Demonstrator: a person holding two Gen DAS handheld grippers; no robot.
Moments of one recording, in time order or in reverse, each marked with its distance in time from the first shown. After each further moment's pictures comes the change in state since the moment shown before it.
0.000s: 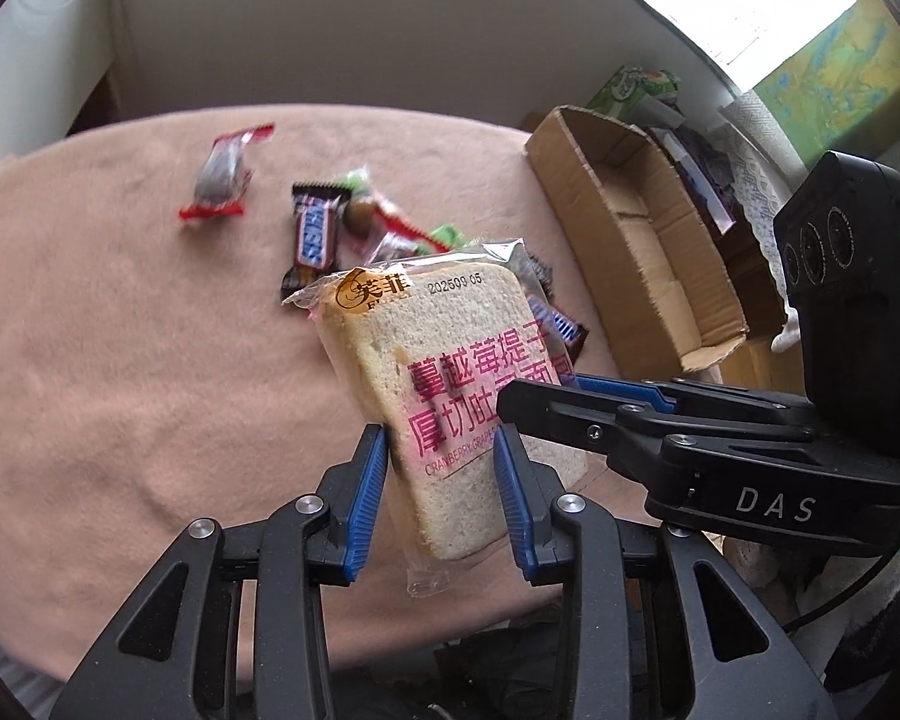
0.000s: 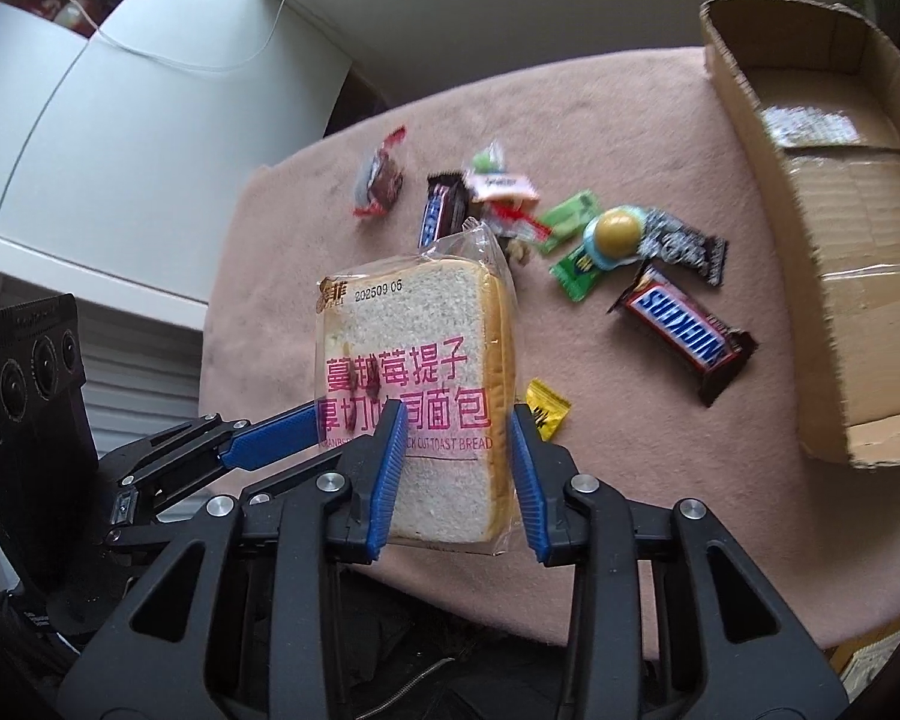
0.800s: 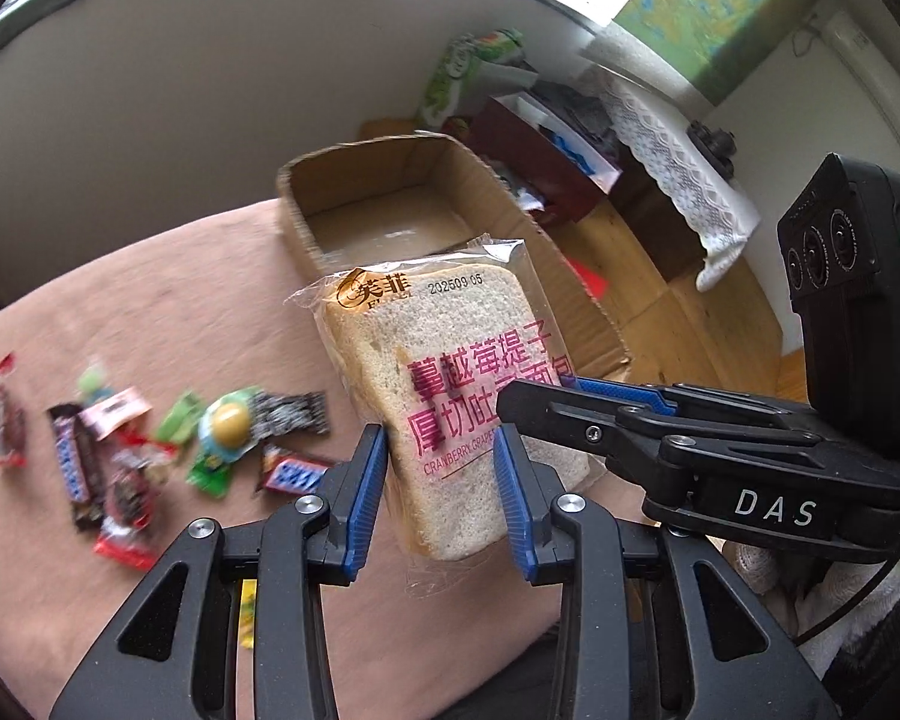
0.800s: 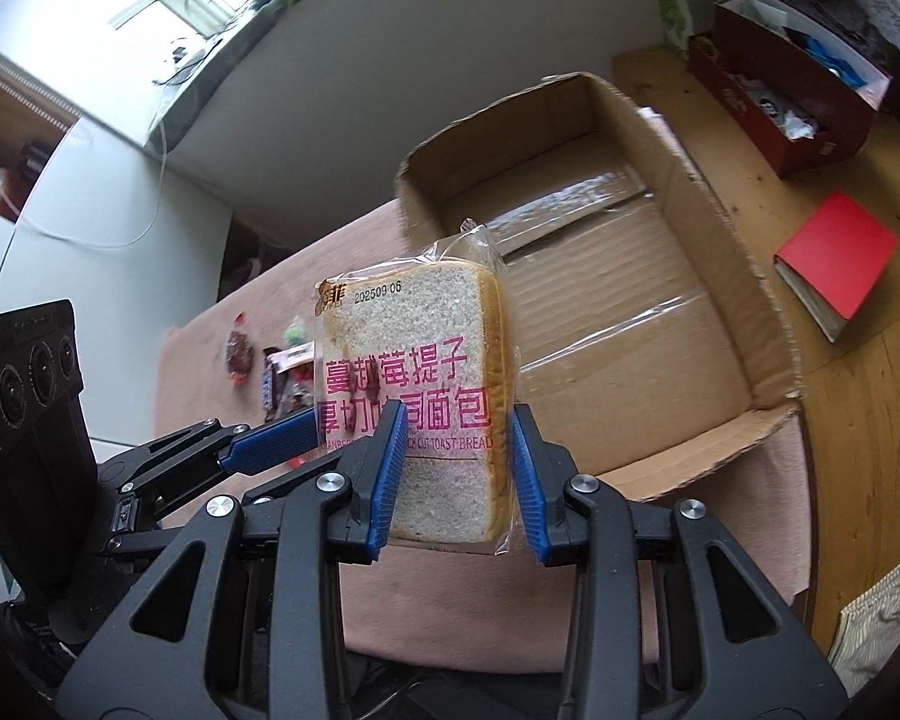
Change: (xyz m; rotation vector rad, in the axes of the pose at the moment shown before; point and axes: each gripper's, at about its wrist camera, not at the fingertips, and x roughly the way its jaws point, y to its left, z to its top) left arm 0.058 -0.135 0.076 0.297 0.028 -0.164; right arm -0.106 -0.119 0.015 0.236 -0.220 -0.165
